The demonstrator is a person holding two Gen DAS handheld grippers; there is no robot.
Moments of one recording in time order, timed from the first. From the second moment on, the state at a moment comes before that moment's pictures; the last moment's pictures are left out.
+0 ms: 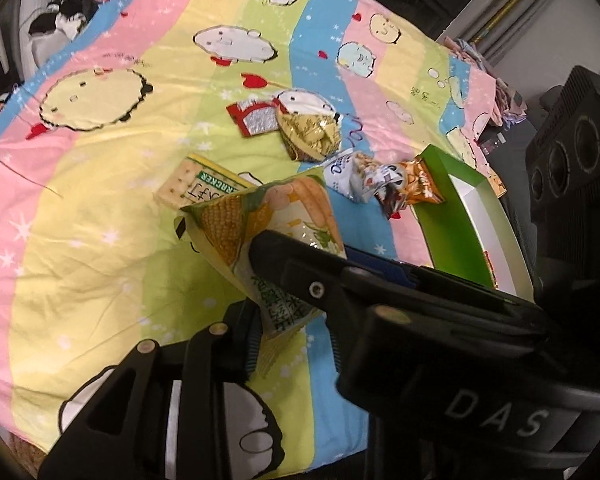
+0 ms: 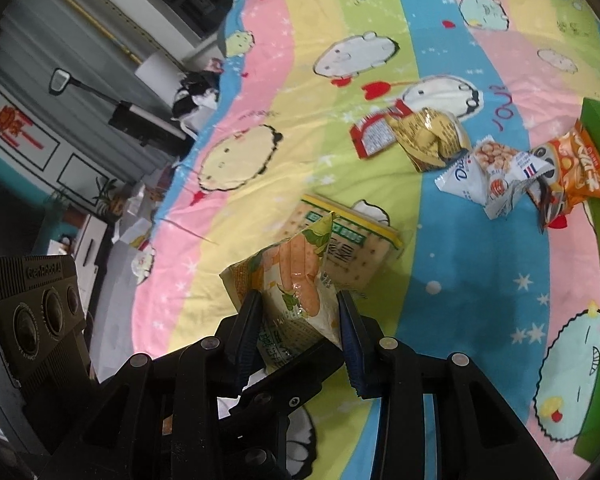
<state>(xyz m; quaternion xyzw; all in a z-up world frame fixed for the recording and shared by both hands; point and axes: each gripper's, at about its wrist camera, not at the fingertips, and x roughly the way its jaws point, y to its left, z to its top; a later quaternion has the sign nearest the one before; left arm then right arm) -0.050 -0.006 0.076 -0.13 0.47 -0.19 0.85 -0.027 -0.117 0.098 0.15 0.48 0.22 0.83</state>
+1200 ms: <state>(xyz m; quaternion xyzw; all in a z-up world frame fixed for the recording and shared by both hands) -0.095 -0.027 0.142 -0.08 0.39 -0.22 0.89 -0.089 -0.135 0.165 0.16 0.38 0.21 0.89</state>
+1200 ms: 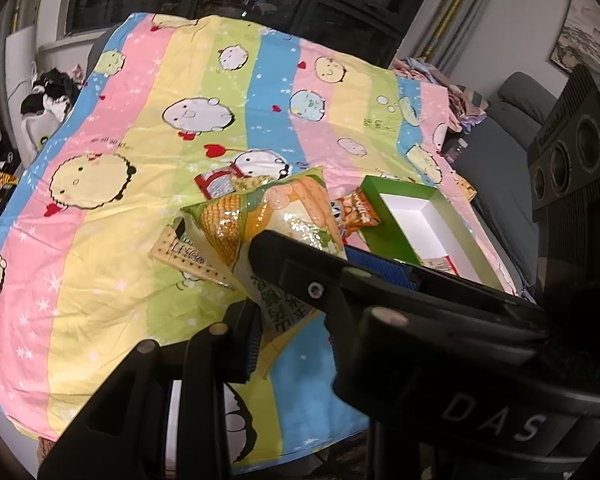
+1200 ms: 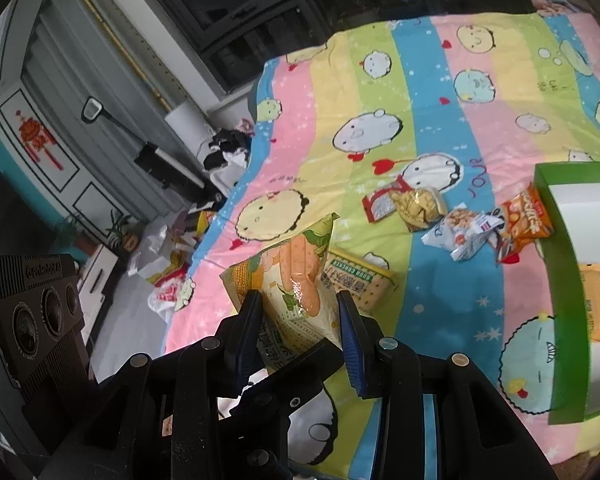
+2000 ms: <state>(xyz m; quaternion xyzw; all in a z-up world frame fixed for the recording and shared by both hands) -0.102 -0.057 0.156 -0.05 0.36 -0.25 0.90 -0.109 -0.168 0.175 0.17 0.34 0.19 0.91</state>
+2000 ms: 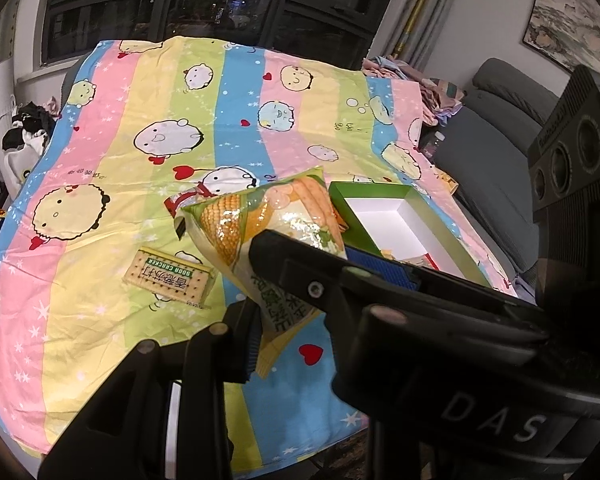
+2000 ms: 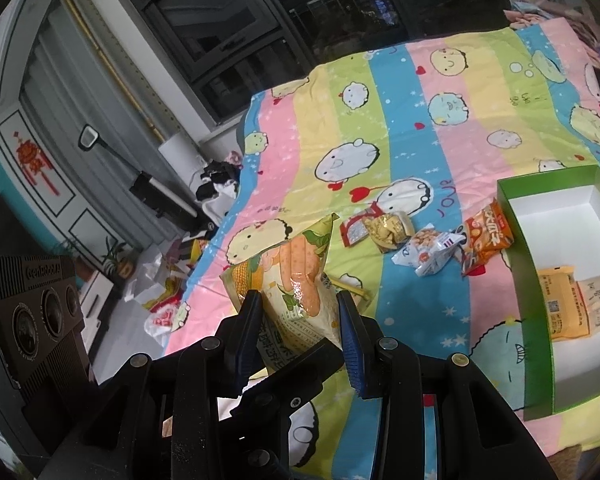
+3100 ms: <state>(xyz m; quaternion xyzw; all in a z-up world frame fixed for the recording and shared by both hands) -0.073 -0.134 0.197 -0.04 0.30 -0.29 0.91 -0.088 -0.249 0.220 0.16 0.26 0.17 0.94</state>
